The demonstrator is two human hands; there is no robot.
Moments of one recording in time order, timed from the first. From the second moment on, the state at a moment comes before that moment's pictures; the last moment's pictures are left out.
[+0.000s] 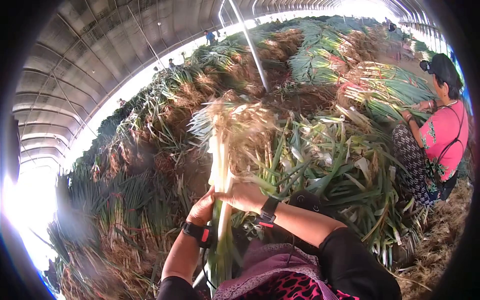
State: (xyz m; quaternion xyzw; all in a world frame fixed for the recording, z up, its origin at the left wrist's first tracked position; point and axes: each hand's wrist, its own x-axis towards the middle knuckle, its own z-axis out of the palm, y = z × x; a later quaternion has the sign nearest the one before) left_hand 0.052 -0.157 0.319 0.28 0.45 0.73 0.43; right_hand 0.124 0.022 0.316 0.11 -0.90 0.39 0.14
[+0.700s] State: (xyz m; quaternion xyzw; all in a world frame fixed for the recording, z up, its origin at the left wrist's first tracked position) left_hand 0.074 -0.198 0.282 0.14 0.59 0.66 0.45; right_hand -0.013 0.070 0.252 -0.25 -0.49 0.79 0.28
